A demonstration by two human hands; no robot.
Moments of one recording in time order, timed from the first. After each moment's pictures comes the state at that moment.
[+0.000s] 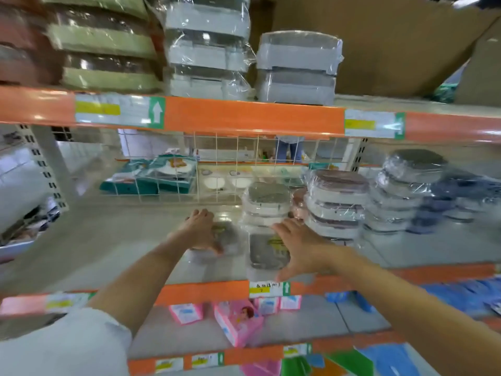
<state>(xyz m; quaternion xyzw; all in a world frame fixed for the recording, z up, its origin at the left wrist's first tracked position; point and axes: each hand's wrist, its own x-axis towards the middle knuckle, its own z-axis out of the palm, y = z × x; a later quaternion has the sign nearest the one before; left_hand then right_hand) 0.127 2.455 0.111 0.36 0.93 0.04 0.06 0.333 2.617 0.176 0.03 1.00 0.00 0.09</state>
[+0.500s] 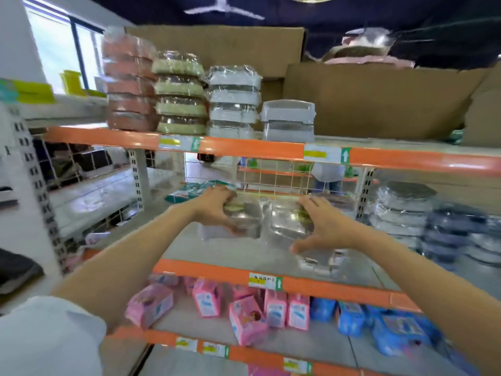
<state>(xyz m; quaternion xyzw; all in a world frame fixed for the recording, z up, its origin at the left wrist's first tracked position) 0.309 2.408 0.269 0.34 0.94 0.09 -0.01 0.459 2.636 0.274 -0.03 1.00 -0.08 -0.04</state>
